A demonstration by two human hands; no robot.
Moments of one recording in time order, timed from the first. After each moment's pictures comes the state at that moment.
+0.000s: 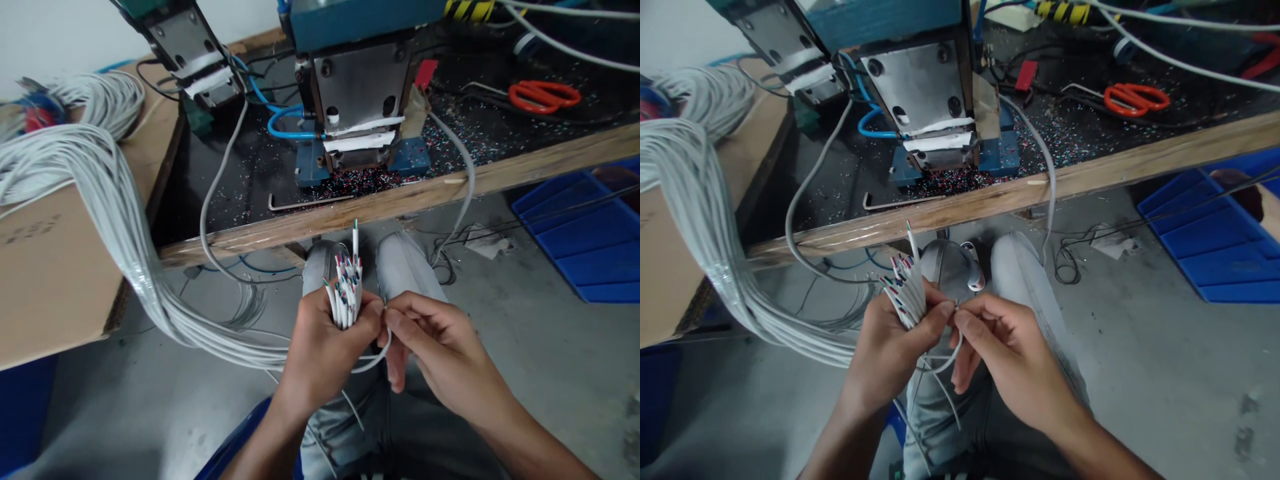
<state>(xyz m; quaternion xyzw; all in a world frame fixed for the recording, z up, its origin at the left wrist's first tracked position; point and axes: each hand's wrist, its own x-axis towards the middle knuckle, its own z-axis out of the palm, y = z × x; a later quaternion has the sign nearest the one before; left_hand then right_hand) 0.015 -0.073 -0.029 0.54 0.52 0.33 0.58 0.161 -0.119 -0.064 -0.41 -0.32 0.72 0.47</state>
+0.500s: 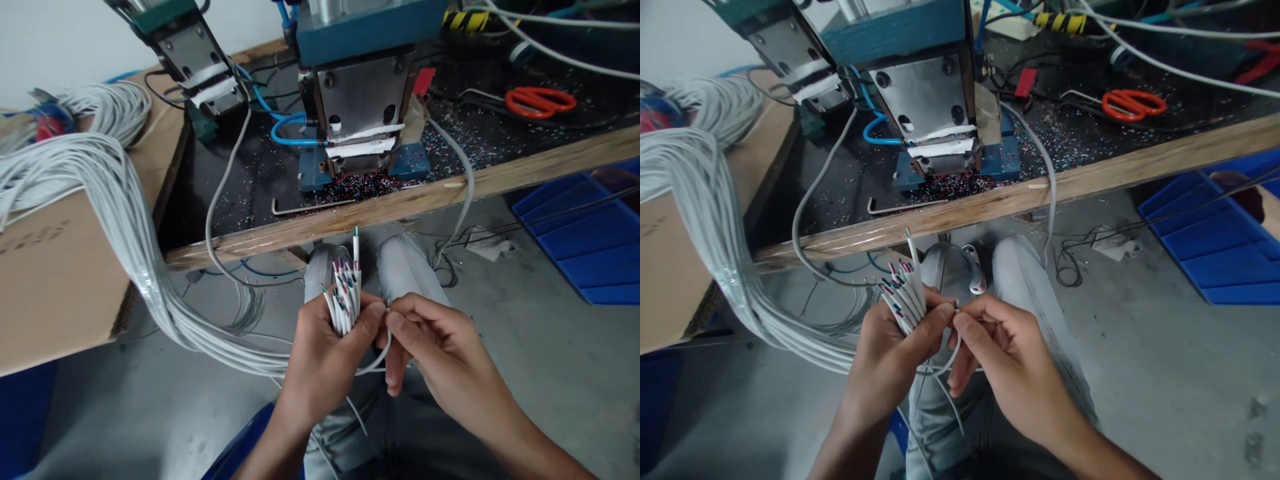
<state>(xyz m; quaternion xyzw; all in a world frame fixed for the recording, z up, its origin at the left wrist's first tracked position) 0.008 -0.081 -0.029 0.50 0.50 0.35 0.61 0.153 -0.120 -0.059 -0.42 -0.32 0.69 0.49</state>
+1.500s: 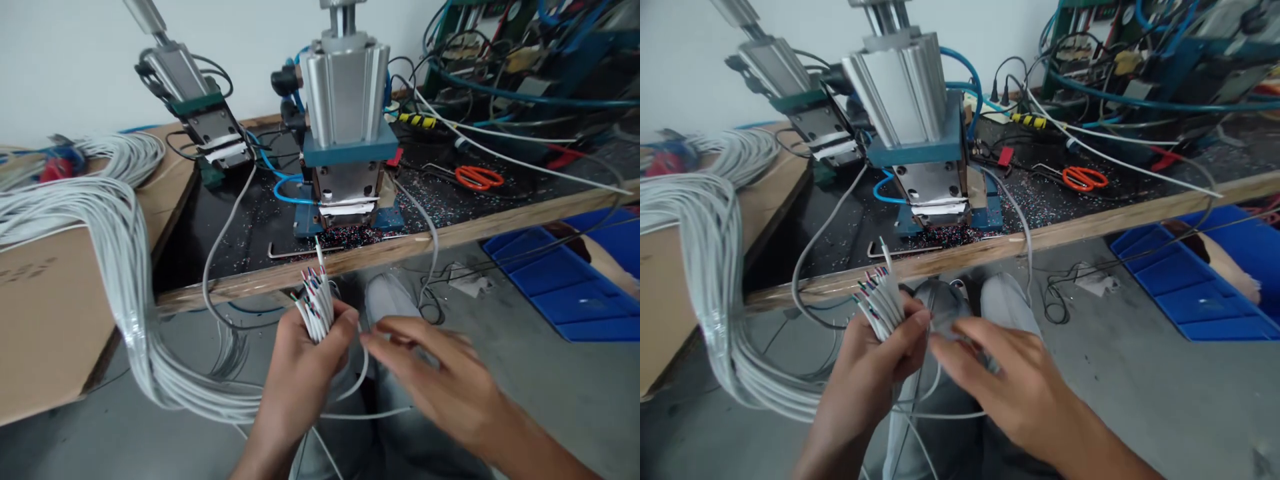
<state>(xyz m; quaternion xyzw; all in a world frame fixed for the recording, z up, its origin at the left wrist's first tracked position) 0.008 -0.054 -0.022 0.43 0.49 0.40 0.64 0.186 -0.093 -0.051 -0.41 -0.80 0.10 0.42</state>
